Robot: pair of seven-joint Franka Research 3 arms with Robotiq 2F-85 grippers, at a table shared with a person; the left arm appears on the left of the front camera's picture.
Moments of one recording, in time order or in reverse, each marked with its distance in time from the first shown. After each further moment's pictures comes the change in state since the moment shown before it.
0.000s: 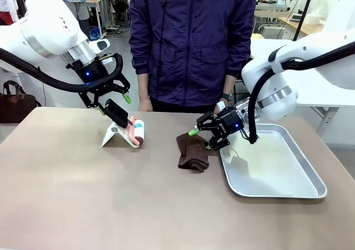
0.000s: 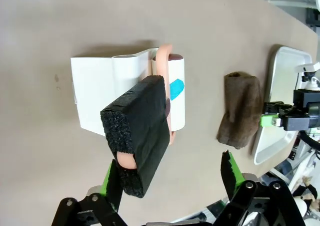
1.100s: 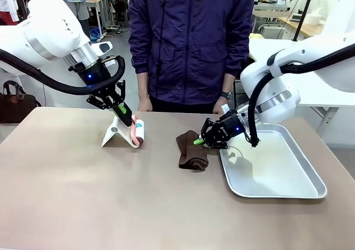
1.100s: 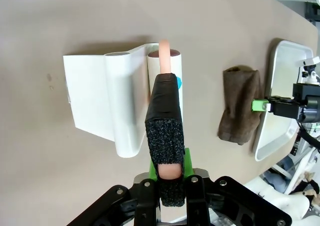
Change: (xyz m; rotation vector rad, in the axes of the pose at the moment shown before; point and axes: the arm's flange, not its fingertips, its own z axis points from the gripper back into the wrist) left arm -0.003 -0.002 -0.011 -0.004 0.021 -0.018; right arm -0.003 -0.014 -0.001 -0.046 -0.085 -0.061
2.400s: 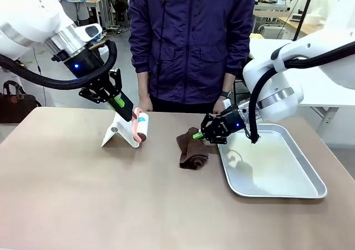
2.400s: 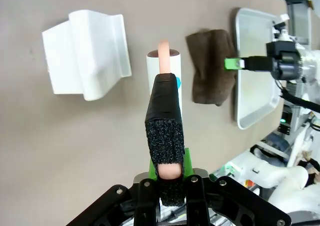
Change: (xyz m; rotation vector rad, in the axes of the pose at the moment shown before) left arm -0.059 -0.020 0.048 -0.075 -0.008 -0.102; right arm -0.004 0.014 0.009 0.025 -0.052 0.017
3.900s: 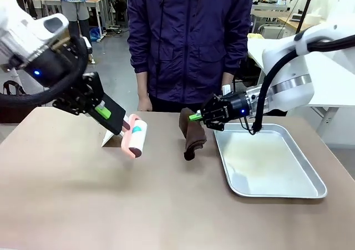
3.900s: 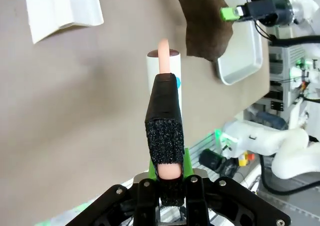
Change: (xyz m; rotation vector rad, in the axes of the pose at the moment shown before) left arm -0.113 -0.002 0.030 -0.085 -0.015 -0.106; right arm -0.019 0.038 0.021 0.251 0.124 0.043
